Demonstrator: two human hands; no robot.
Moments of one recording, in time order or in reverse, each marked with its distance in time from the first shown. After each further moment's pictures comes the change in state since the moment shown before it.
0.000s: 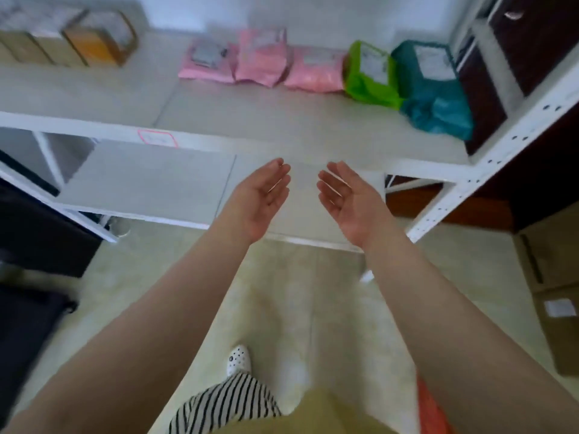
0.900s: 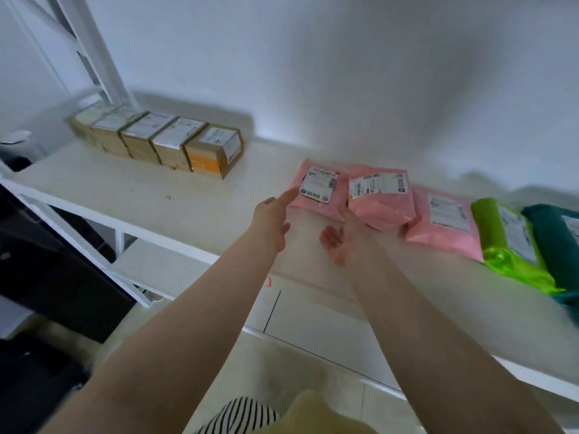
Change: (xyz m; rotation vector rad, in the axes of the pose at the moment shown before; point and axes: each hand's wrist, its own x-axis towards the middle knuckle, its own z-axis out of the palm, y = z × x) left_hand 0.203 0.261 -0.088 0.060 0.383 0.088; right_hand 0.257 -0.005 0.290 -0.016 0.221 0.199
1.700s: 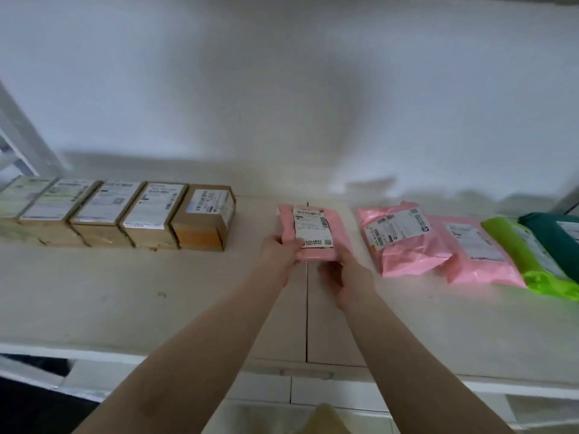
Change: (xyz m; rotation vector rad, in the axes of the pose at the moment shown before) left_hand 0.163 0.046 -0.020 0.436 -0.177 0.093; right_hand 0.062 0.033 0.099 0.246 0.236 -0.235
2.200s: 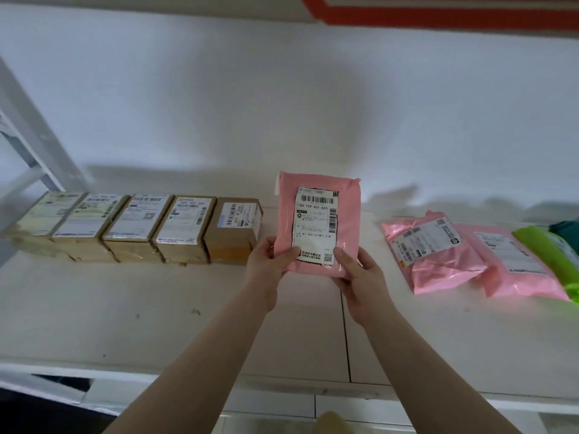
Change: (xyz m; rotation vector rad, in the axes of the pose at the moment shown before) left_hand -0.006 0.017 -0.093 -0.288 -0.176 0.127; right_hand -0.026 0.019 0.036 -0.072 -0.372 -0.217
